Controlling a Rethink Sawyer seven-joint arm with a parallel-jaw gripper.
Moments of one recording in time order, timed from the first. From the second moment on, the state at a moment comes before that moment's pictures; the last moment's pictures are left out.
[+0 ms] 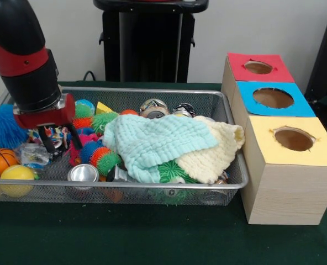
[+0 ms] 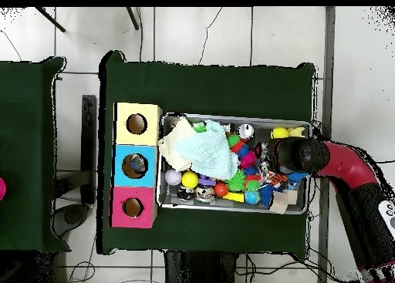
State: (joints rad) arm -1.01 -0.38 0.66 1.46 -0.62 0.83 1.59
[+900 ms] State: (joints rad) arm -1.02 -0.41 0.66 1.46 -0.62 0.83 1.59
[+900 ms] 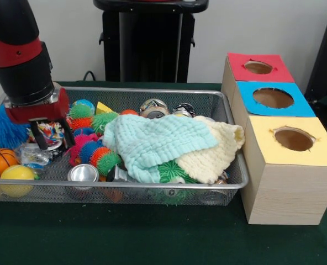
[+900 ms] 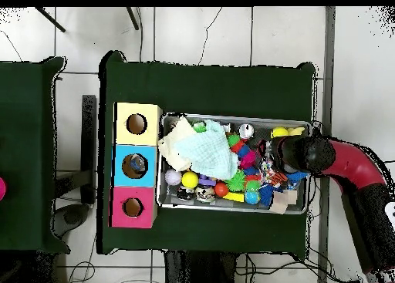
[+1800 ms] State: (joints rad) arm -1.02 -0.39 0.66 1.41 -0.61 0.94 1.59
